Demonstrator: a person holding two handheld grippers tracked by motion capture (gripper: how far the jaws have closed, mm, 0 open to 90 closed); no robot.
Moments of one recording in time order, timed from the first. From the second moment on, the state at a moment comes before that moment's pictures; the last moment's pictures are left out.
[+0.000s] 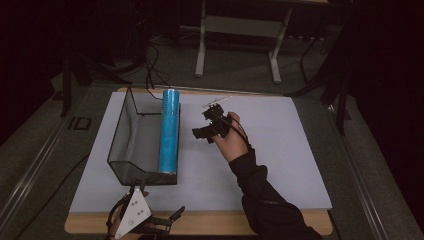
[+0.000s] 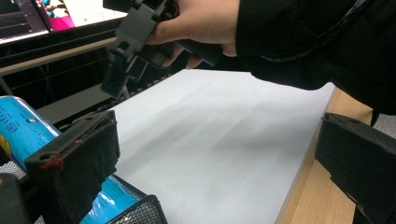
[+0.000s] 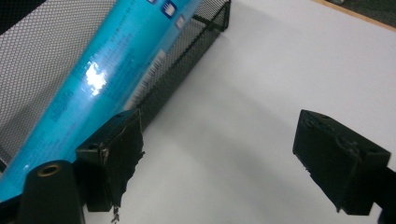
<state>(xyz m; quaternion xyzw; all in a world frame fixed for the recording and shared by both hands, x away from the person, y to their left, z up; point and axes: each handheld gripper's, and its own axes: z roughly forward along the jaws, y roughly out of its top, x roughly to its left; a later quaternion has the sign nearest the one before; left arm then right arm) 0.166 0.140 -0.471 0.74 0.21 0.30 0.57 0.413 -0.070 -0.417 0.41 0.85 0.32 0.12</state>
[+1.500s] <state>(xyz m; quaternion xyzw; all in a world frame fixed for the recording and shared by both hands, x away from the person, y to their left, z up) 0.167 0.136 -0.473 0.74 0.22 0.30 0.56 0.349 -0.191 -0.490 0.39 0.85 0.32 0.14</state>
